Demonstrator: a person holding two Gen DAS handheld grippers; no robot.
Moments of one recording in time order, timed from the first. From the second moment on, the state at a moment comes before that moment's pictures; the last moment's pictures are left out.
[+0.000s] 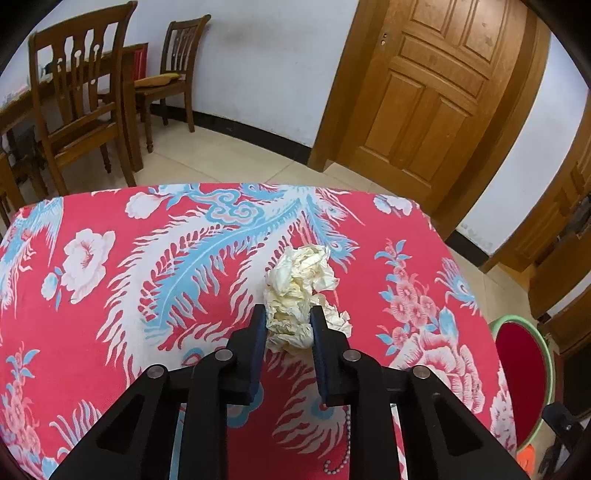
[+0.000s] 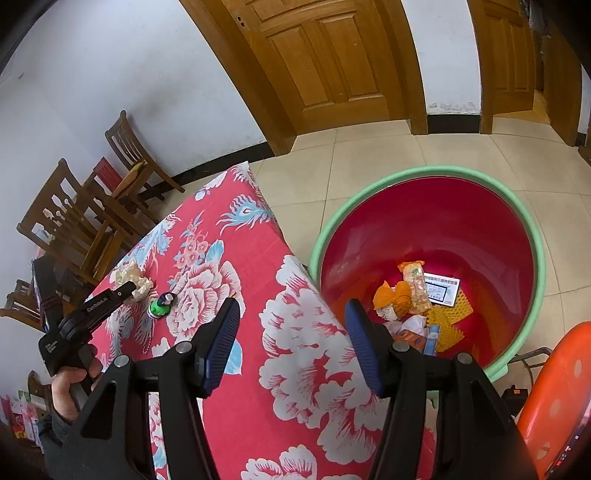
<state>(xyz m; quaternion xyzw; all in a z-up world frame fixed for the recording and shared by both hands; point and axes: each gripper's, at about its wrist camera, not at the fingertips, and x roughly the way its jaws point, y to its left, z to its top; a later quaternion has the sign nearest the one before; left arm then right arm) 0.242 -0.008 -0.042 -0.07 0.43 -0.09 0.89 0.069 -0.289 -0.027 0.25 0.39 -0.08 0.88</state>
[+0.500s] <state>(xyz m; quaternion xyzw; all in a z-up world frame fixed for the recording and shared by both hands) 0.208 0.001 -0.009 -0.09 0.41 -0.11 0.90 0.061 -0.276 -0.014 0.25 0.38 -0.07 0.89</state>
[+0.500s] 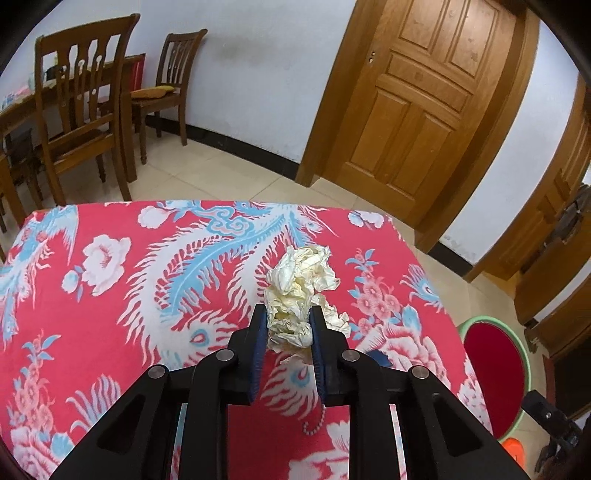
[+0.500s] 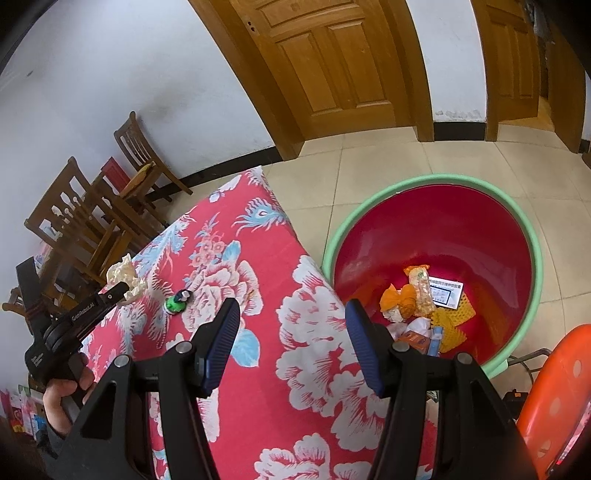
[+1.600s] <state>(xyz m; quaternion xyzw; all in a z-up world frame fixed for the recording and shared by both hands) 0.173 0.069 -0.022 -0.13 0.38 -0.04 0.91 0.129 -0.188 -0.025 0.17 0.42 0.00 0.89</state>
